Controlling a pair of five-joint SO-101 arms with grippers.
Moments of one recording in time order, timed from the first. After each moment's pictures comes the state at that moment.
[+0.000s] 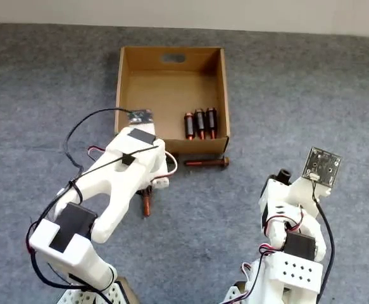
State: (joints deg) left arm 17.5 5.4 28.4 67.2 26.2; right arm 10.9 -78.1 81.5 44.5 -4.2
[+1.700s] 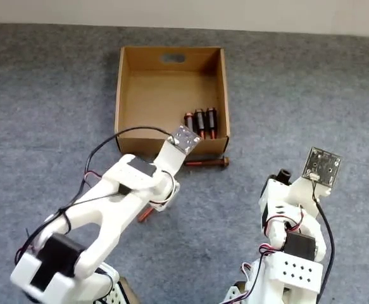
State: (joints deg) left arm 21.8 -7.9 46.7 46.9 -7.9; right arm 10.9 -78.1 81.5 44.5 -4.2
